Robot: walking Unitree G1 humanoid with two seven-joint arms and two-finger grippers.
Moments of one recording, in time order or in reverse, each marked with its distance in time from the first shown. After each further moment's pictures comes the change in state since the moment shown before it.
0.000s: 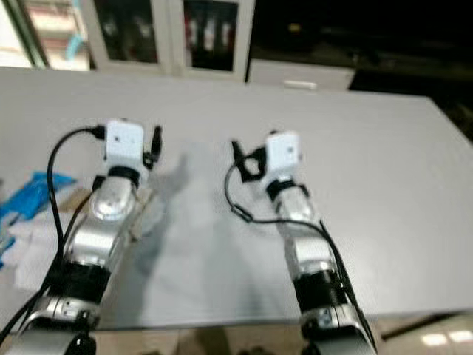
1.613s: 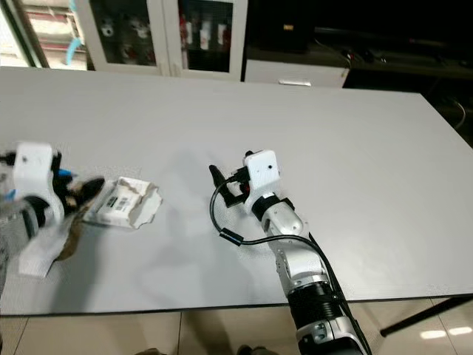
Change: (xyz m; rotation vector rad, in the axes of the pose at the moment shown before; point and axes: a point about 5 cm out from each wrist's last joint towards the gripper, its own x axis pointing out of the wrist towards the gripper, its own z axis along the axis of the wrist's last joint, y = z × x) left arm -0.070 0.098 -0.016 -0.229 0.581 -0.148; right arm -0.011 0.026 -0.021 0.029 0.098 0.190
